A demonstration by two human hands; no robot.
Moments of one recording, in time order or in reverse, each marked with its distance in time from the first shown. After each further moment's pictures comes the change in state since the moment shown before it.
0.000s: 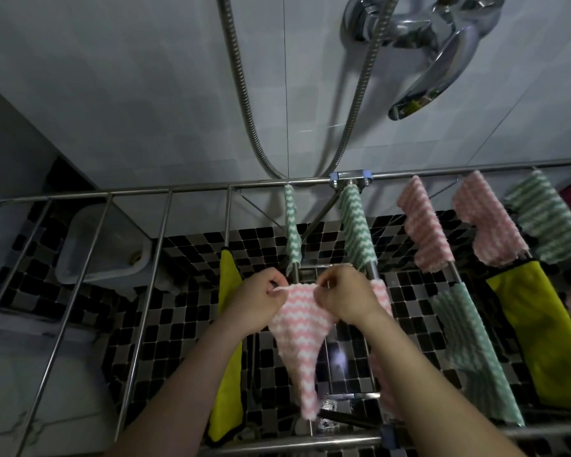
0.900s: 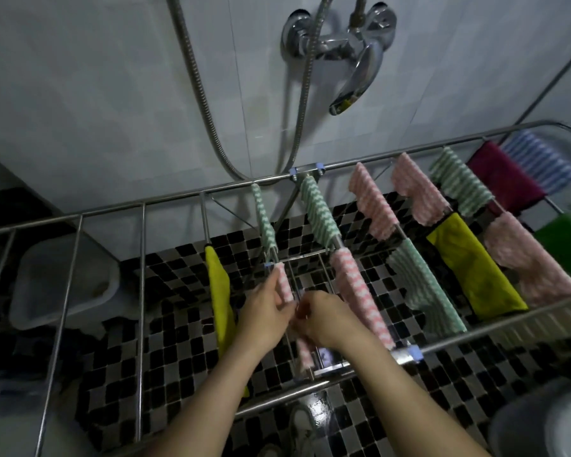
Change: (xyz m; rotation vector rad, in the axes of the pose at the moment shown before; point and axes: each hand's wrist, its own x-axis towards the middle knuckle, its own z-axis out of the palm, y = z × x) left_hand -0.055 0.000 0.037 0.089 0.077 0.205; right_hand -0.102 -0.020 0.027 -0.204 -0.070 0.083
